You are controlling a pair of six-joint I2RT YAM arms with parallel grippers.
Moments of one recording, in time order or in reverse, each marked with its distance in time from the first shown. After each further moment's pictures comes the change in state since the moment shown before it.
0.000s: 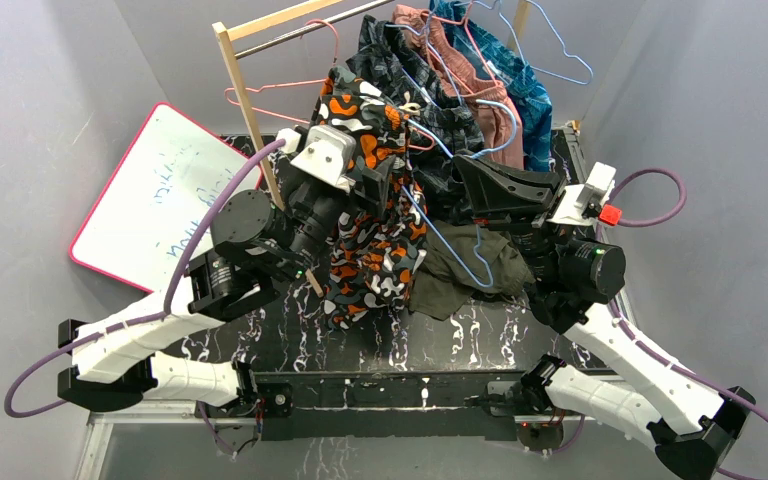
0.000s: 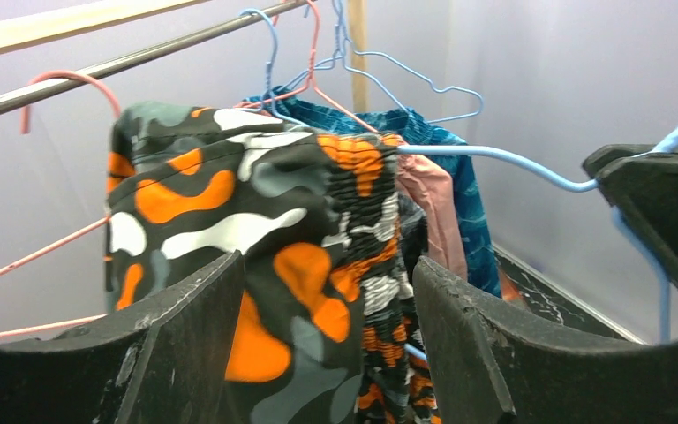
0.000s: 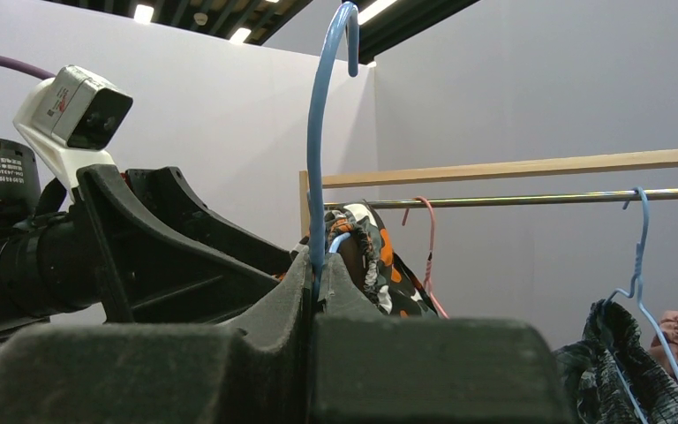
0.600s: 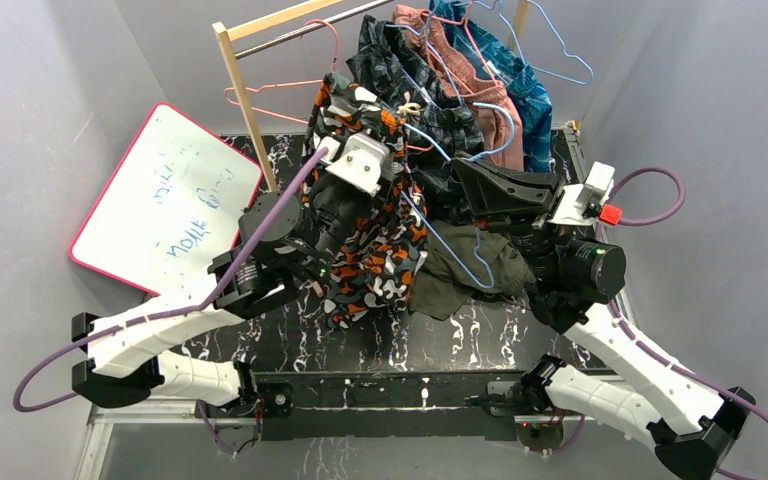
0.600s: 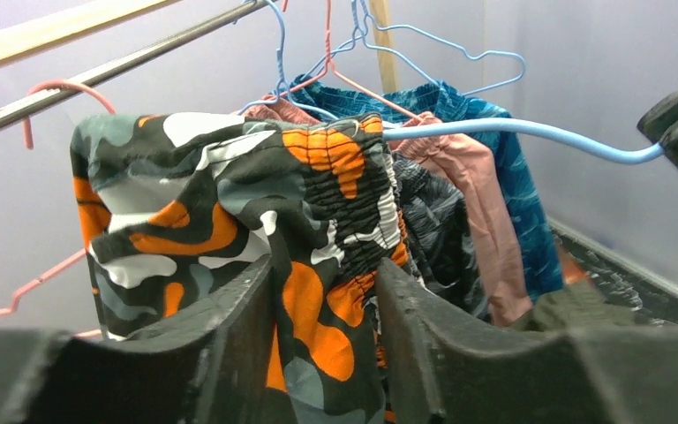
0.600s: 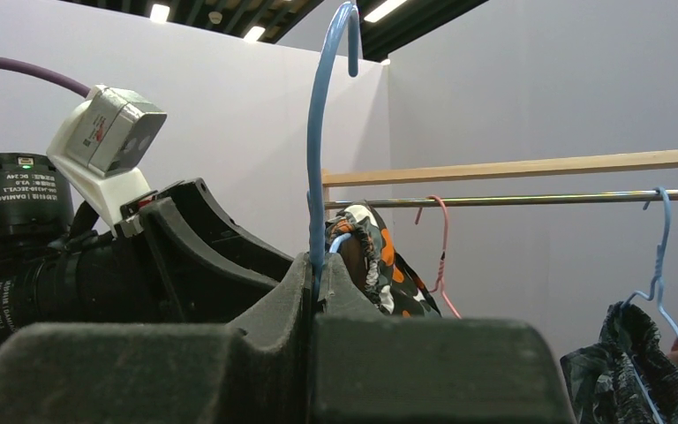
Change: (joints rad) left arm 0.000 0.034 -0.040 0.066 -0.051 0.137; right arm 0.000 -0.002 0.000 0.001 -0.024 0.022
